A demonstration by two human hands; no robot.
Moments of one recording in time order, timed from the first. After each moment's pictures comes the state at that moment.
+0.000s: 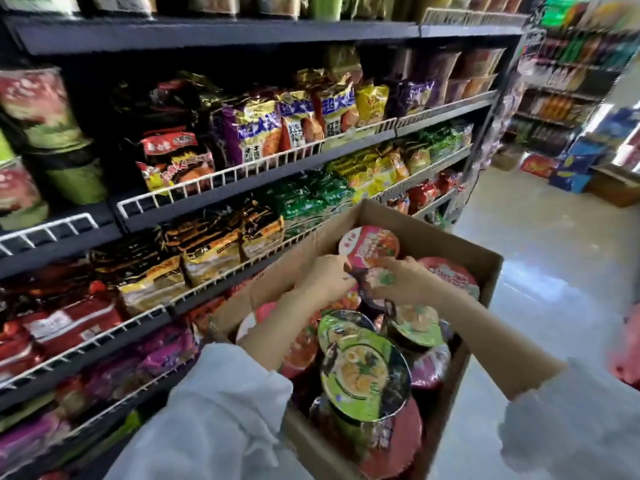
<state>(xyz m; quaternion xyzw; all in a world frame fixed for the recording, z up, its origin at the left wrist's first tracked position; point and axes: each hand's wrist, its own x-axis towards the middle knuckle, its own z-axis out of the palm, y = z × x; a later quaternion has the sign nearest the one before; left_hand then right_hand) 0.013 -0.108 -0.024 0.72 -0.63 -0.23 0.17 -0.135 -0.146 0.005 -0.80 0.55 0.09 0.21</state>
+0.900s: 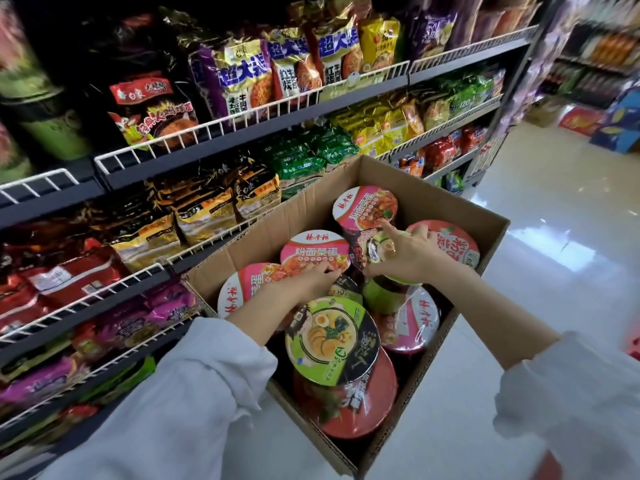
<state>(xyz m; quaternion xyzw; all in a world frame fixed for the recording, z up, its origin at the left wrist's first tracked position) -0.001 -0.107 -0.099 0.72 -0.60 -0.34 -0.02 -0.173 -0.165 -0.027 -0.80 0.55 0.10 0.20</state>
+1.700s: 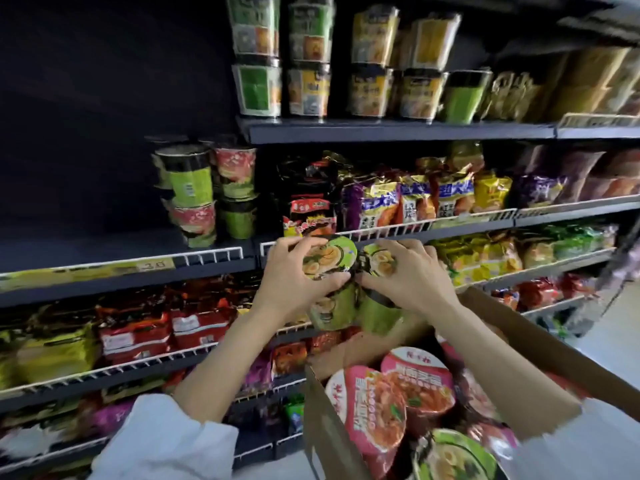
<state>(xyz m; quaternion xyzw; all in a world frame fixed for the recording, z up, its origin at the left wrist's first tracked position) 0.163 0.022 0.079 0.77 -0.47 -0.01 0.43 0.018 -0.101 0.104 -0.90 0.38 -0.17 0.12</state>
